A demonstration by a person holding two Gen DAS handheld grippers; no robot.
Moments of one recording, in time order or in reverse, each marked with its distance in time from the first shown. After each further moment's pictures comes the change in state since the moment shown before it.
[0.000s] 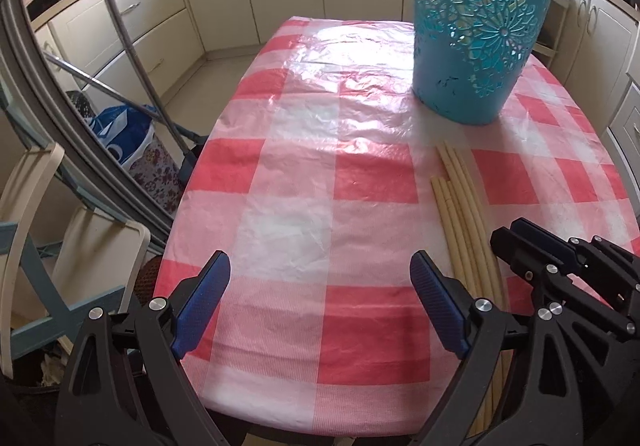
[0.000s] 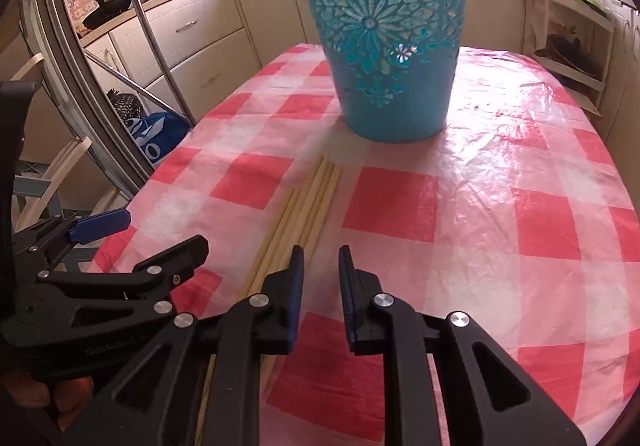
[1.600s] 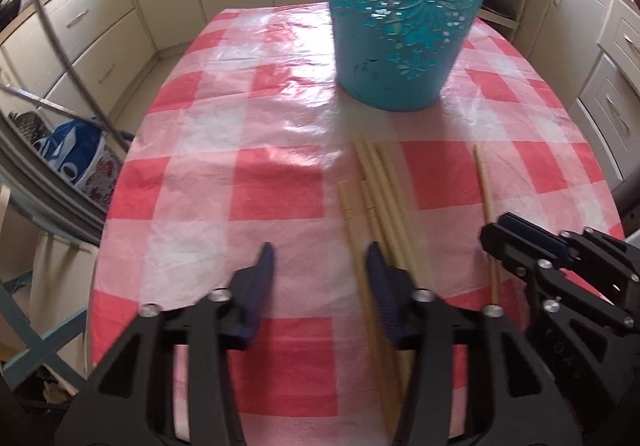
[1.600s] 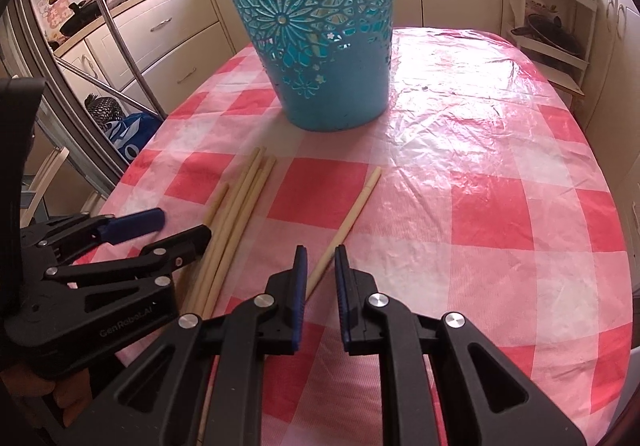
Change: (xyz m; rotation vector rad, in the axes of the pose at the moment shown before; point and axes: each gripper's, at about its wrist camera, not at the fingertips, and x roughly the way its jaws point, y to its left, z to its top) left arm 0.012 -0.054 0.020 0.121 0.065 -0.134; right arm -0.015 -0.044 0.003 0.053 0.056 -0.052
